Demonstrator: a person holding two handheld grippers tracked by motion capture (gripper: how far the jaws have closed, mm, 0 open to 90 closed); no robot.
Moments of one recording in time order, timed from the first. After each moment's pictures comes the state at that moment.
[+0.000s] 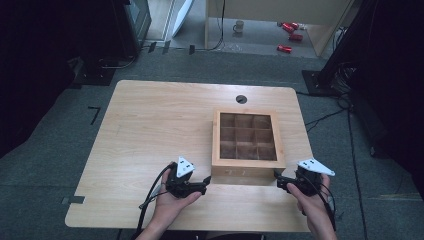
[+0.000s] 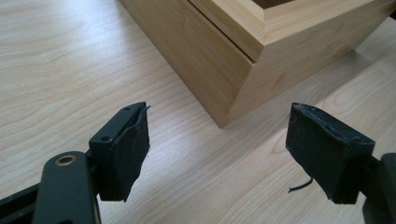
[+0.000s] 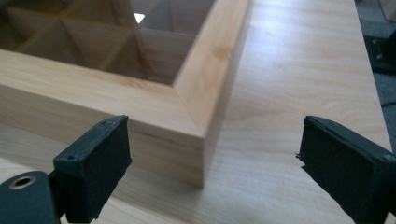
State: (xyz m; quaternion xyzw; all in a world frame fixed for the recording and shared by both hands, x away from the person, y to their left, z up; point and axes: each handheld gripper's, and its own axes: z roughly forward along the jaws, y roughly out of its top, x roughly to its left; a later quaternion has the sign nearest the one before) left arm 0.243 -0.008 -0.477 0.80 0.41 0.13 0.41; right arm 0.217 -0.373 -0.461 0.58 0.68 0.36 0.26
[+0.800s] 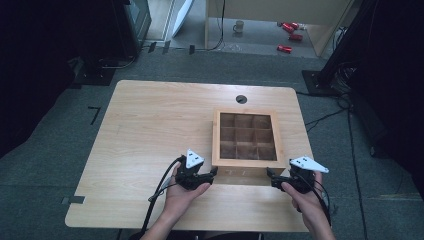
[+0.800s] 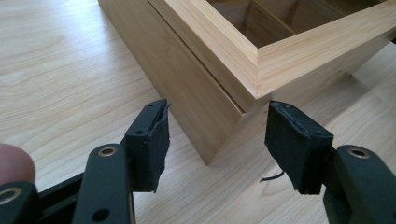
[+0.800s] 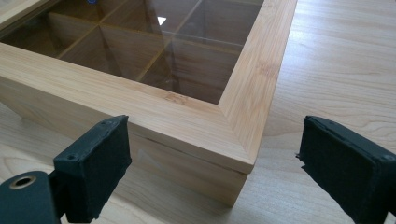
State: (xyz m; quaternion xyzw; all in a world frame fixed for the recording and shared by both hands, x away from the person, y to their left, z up) left arm 0.263 -0.033 -0.474 0.80 0.41 0.11 0.43; right arm 0.225 -0.361 -0.464 0.55 0.70 0.38 0.24
